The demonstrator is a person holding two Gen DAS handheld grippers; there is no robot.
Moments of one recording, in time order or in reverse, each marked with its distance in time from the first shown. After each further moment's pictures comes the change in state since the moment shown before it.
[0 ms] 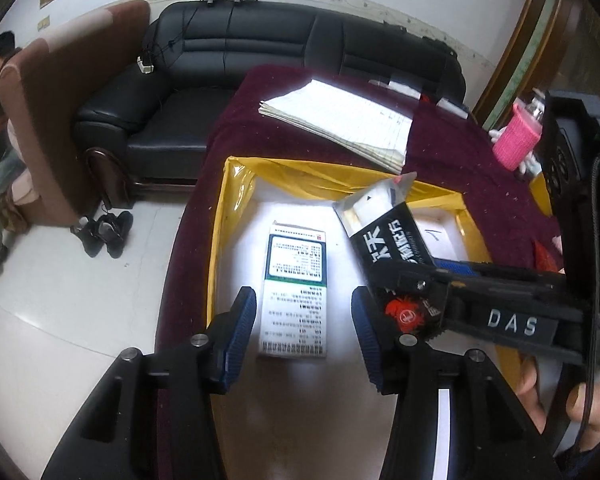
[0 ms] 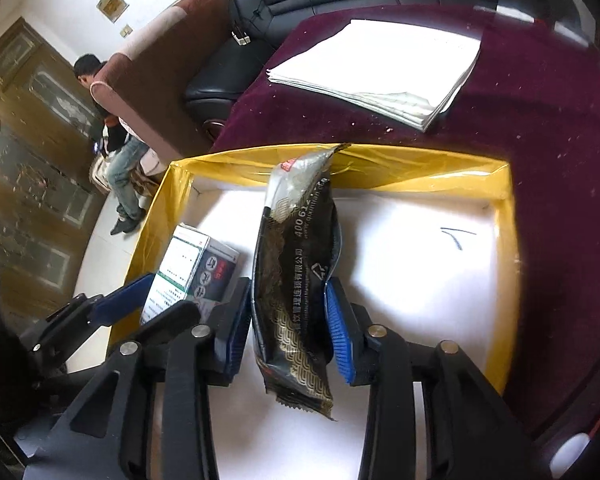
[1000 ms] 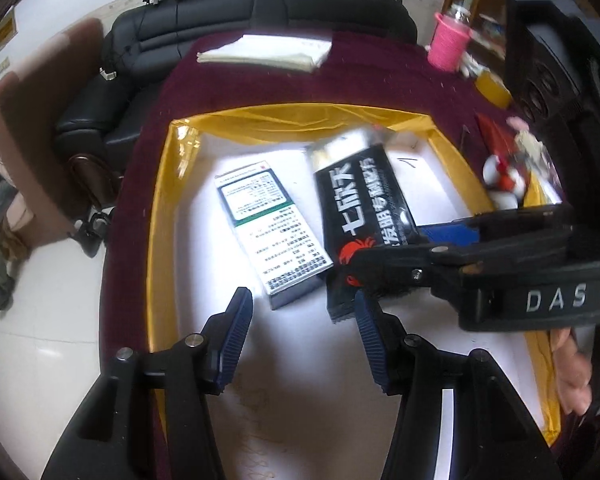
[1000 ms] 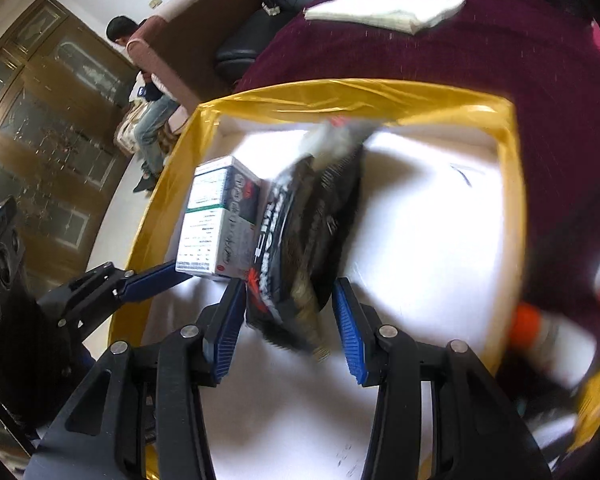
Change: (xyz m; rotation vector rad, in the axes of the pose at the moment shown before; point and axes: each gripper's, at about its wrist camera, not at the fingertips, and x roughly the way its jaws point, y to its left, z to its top) left arm -0.040 -0.063 -0.115 0.214 0.101 0.013; right arm -0.046 0.005 -0.121 -0.047 0.096 0.089
